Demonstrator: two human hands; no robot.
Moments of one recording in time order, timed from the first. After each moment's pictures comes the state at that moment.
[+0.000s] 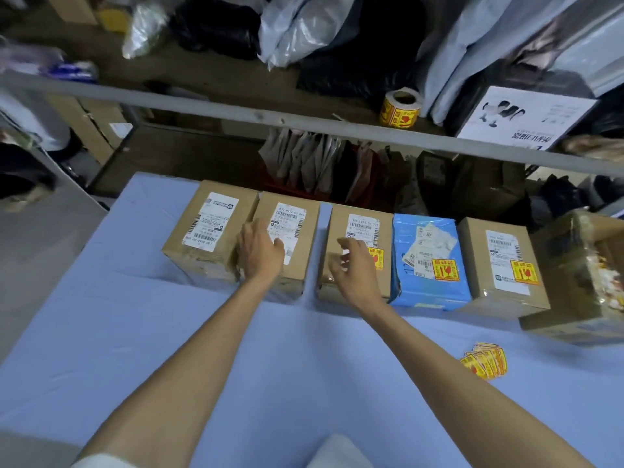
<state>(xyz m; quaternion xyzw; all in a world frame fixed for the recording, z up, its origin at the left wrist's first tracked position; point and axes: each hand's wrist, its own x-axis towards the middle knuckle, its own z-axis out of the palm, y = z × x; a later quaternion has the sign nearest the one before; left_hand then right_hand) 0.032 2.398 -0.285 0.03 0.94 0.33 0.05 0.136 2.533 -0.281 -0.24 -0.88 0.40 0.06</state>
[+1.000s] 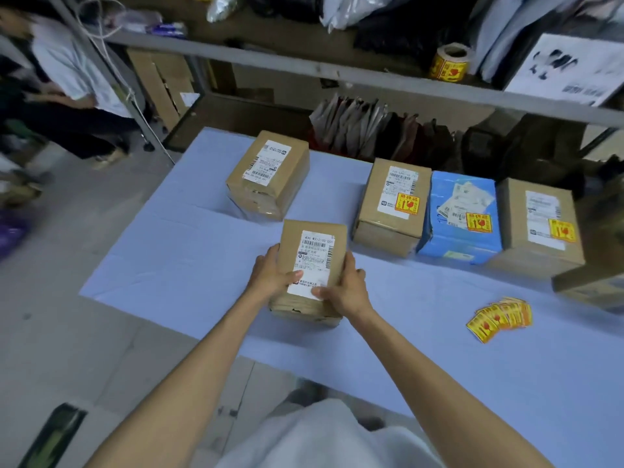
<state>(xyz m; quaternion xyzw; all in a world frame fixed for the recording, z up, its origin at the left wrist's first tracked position) 0.178 2.266 -0.309 -0.03 0.87 0.40 0.28 0.253 2.416 -0.308 -0.29 -0.78 0.54 -0.12</state>
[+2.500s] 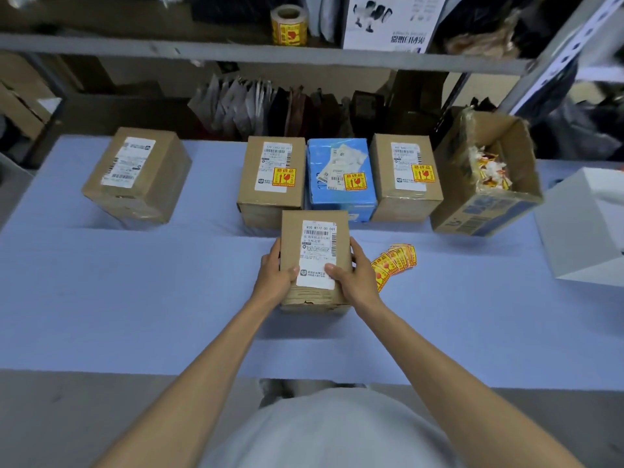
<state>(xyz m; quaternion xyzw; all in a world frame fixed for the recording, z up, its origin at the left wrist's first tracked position) 0.278 2.458 -0.329 0.06 0.81 0.49 0.32 0.373 2.594 -0.322 -0.35 -0.71 0.61 0.08</state>
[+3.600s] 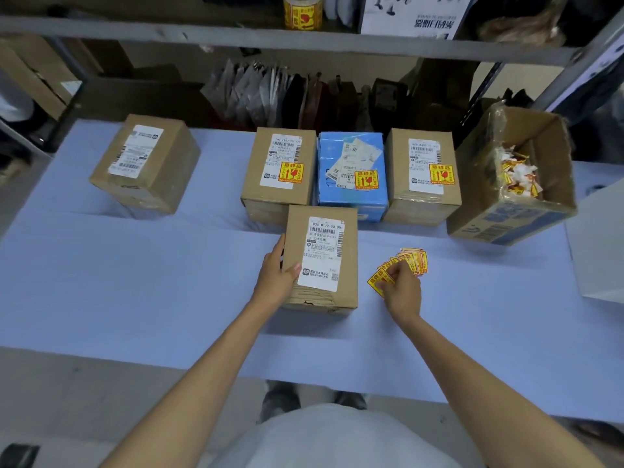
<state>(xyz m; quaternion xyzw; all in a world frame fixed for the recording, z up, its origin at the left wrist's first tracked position) 0.282 2.465 -0.319 0.05 0.81 0.51 0.30 0.404 2.669 -0.380 -0.45 -0.81 0.38 0.03</state>
